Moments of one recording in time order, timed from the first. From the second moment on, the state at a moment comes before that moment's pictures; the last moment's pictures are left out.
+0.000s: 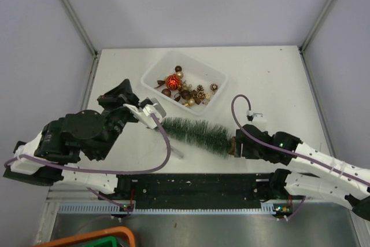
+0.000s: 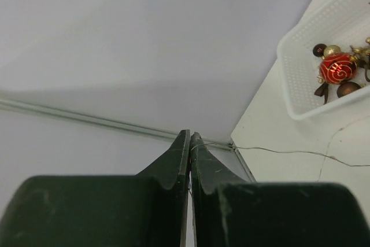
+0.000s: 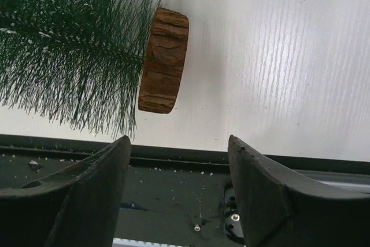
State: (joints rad) left arm -1.59 0.95 1.66 -0.80 -1.23 0.98; right arm 1.00 0.84 0.73 -1.00 0.39 0.95
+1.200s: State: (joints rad) left arm -1.56 0.80 1.48 -0.85 -1.03 0.92; right arm 1.01 0.93 1.00 -1.07 0.68 0.86
